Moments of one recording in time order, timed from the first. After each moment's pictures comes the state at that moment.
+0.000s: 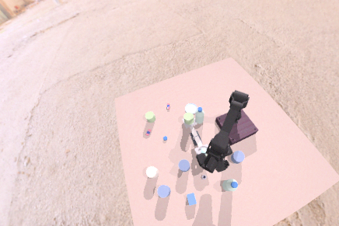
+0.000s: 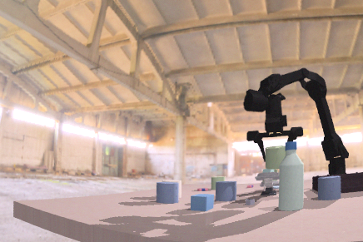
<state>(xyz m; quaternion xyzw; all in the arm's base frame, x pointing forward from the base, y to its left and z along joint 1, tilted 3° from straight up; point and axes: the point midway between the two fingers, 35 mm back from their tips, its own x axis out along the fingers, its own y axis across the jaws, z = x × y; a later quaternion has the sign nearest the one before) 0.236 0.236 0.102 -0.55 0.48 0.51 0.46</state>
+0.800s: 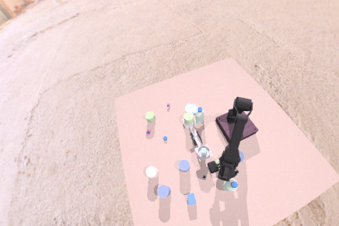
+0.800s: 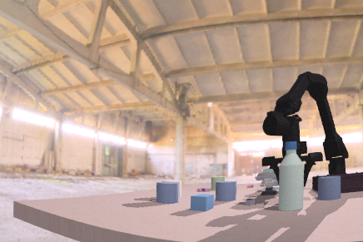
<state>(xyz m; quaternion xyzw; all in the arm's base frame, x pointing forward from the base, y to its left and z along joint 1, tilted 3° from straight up) 0.181 0.274 0.013 -0.54 0.48 0.52 0.46</state>
